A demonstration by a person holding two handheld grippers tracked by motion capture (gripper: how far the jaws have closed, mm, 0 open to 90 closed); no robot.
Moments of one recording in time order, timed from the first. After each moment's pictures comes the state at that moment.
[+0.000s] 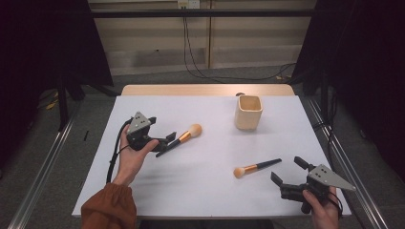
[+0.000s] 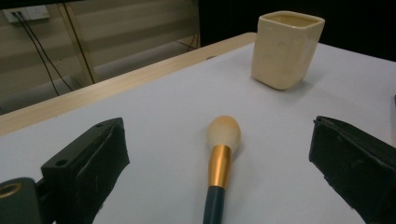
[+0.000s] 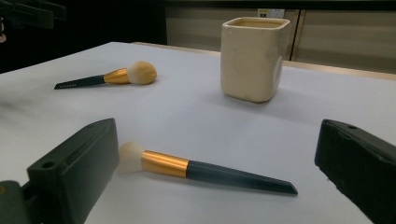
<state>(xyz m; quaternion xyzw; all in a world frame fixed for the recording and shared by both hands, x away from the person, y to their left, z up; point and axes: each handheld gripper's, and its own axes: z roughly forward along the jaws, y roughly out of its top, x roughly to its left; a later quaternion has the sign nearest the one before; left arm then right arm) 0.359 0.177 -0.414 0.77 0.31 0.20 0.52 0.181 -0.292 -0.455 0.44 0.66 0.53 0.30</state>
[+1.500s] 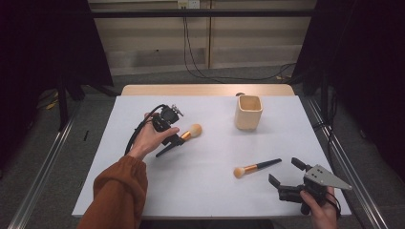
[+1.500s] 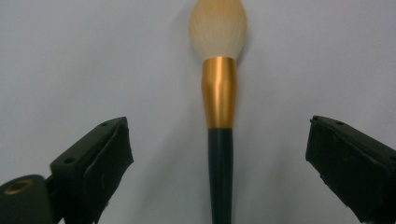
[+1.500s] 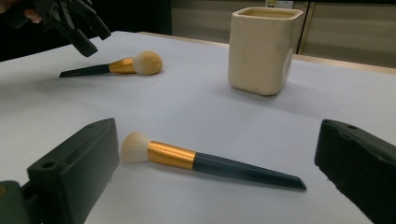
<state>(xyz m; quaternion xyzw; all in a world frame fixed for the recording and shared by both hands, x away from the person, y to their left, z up) 0.427 0.112 -0.419 0.94 0.27 0.06 0.20 0.181 -0.287 -0.457 0.43 0.68 0.52 0.29</state>
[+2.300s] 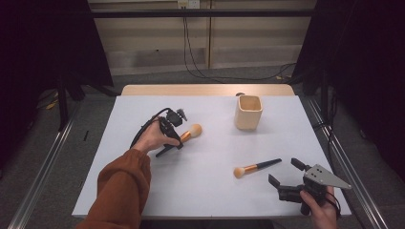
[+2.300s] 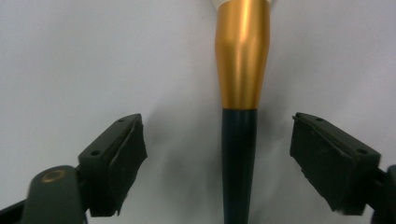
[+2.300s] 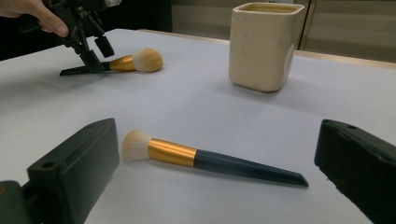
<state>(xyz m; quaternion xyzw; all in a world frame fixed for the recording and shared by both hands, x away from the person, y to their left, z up) 0.445 0.099 -0.447 0.95 0.28 0.03 0.10 0.182 -0.287 -0.458 0.44 0.68 0.51 0.29</state>
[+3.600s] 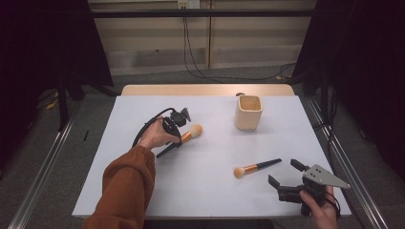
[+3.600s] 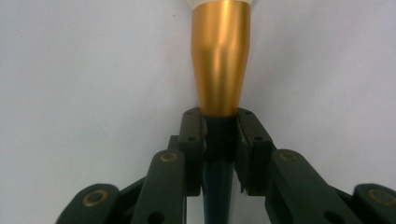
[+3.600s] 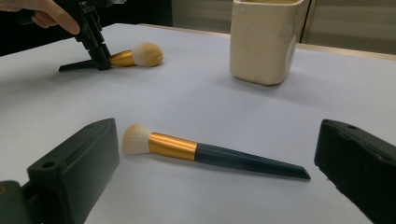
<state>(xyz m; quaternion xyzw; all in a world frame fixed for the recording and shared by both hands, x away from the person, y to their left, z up) 0.446 0.089 -0.447 0.95 0.29 -0.02 0.09 0.182 -0.287 -0.460 0.44 0.68 0.51 0.28</state>
